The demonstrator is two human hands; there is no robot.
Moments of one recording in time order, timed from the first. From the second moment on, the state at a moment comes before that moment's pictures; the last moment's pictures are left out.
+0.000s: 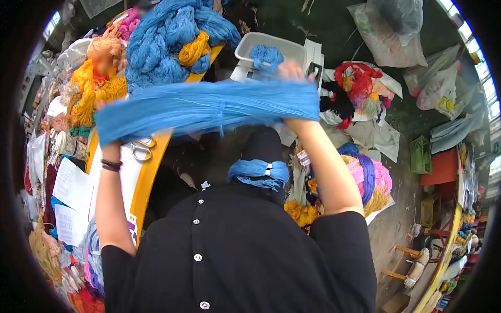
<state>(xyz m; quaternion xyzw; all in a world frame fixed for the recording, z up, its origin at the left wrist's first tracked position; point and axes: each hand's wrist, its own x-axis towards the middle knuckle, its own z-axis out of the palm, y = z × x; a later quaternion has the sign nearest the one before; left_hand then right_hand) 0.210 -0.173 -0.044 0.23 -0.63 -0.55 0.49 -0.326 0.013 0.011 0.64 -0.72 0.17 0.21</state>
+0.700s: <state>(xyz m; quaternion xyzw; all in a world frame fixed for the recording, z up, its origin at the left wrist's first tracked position) 0.130 -0.077 -0.006 0.47 -0.76 -0.18 0.41 -0.337 0.035 0.005 0.64 -0.73 0.14 -0.18</state>
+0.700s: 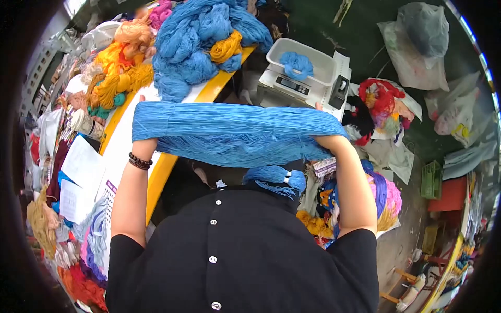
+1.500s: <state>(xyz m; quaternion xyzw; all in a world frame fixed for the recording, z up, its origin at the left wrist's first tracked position) 0.027 -0.034 0.058 -0.02 -0.16 -0.95 0.27 -0.191 0.043 0.027 0.68 -0.49 0.44 -0.32</state>
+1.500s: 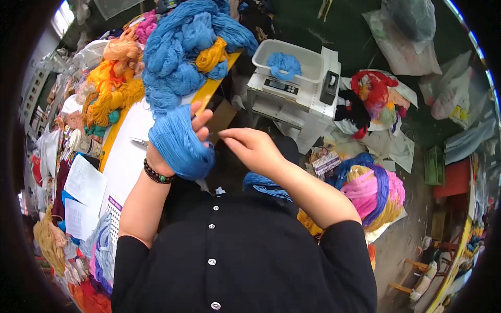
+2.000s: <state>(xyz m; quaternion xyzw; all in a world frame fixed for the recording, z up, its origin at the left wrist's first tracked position) 0.088 0.007 -0.019 0.07 -0.24 -0.95 0.18 -0.129 -0.056 0.048 0.87 -0.39 0.13 -0.28</state>
